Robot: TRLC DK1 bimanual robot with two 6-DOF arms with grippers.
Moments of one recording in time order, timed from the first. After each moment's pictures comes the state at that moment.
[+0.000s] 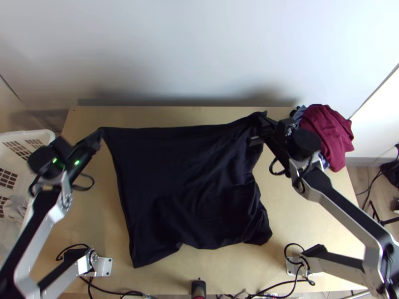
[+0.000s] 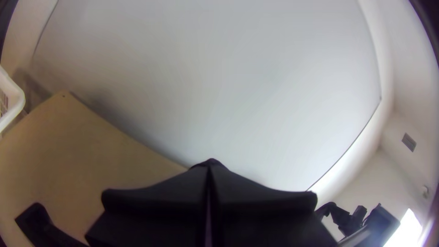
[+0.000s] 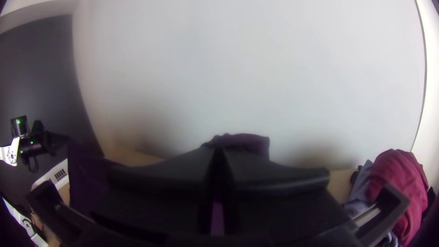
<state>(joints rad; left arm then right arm) 0.12 1.05 0.68 0.31 0.39 -0.65 0.42 1.29 0.90 0.37 0.00 0.19</state>
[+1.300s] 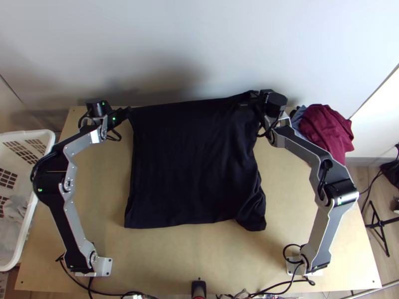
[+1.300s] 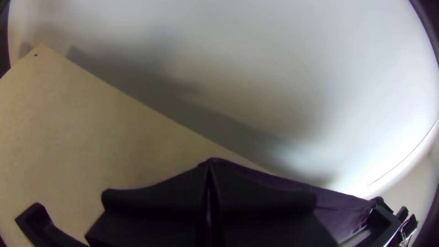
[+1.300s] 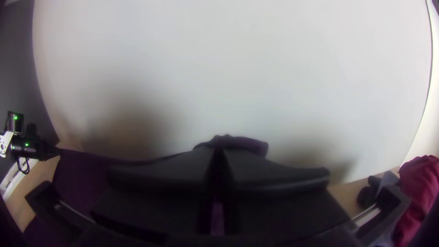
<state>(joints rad) 0.05 2.13 1.51 0.16 0.23 -0.53 0.27 2.03 1.45 0.44 0.04 0.13</state>
